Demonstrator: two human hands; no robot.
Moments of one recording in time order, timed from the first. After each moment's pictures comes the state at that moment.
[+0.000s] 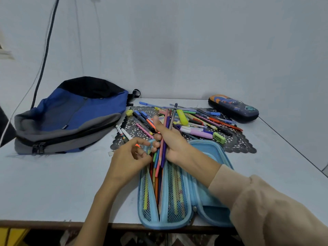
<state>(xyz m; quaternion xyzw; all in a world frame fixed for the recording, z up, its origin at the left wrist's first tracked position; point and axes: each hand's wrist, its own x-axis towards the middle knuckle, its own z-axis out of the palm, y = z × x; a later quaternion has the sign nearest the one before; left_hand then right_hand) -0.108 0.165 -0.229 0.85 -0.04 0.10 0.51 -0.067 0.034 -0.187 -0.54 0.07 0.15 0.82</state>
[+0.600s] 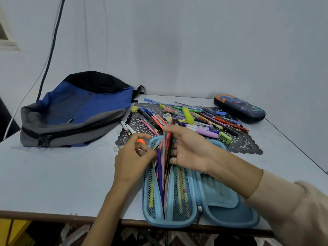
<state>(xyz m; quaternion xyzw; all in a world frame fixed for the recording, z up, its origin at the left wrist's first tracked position) -0.113 0.155 -0.241 0.79 0.02 0.17 0.58 -0.099 0.010 -0.169 -0.59 0.04 0.28 0.75</state>
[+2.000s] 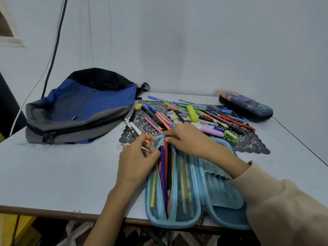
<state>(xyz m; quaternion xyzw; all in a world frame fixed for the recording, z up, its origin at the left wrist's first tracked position) -0.113 0.158 -0.245 0.85 -0.01 0.20 0.48 -0.052 0.000 -0.187 -0.94 -0.30 -0.04 0.13</state>
